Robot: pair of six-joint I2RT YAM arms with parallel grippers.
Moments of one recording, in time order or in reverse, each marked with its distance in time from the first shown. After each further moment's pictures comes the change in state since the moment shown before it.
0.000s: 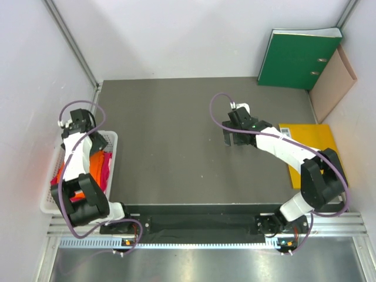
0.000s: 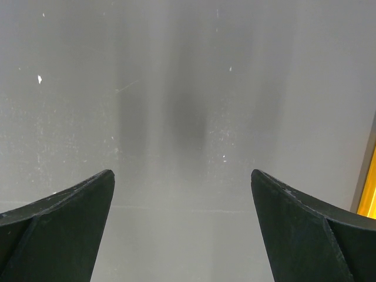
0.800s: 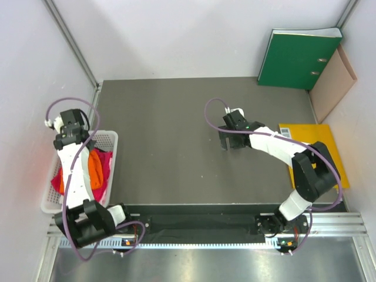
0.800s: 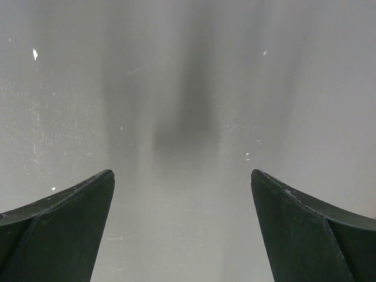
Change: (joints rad) left arm 0.013 -0.189 0.010 -0.052 0.019 -0.053; right arm 0.023 0.082 0.001 0.002 -0.034 0.008
